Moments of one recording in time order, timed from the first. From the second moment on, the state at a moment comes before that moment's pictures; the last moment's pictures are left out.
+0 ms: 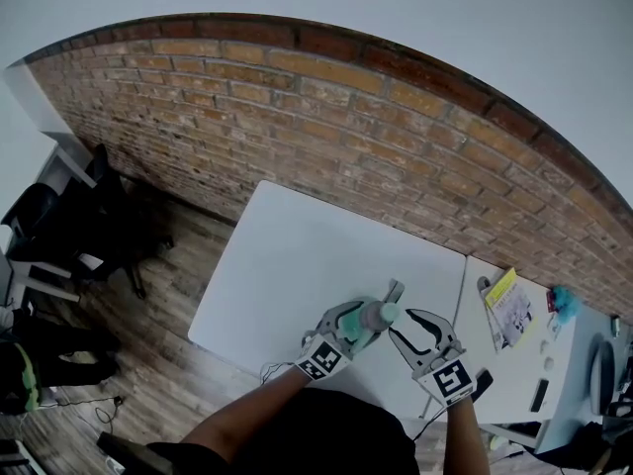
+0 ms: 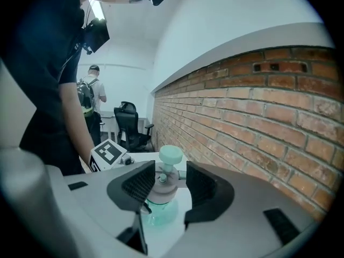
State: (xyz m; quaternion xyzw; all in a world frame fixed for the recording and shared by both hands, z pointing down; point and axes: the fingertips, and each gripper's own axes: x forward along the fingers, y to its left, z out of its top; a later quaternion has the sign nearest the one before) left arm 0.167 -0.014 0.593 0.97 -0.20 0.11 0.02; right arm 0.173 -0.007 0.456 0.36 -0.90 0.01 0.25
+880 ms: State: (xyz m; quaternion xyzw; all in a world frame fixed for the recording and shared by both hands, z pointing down) left arm 0.172 -0.015 0.602 0.97 -0.20 0.12 0.02; right arm 0.145 -0.018 0.474 0.07 -0.88 -0.10 0.46
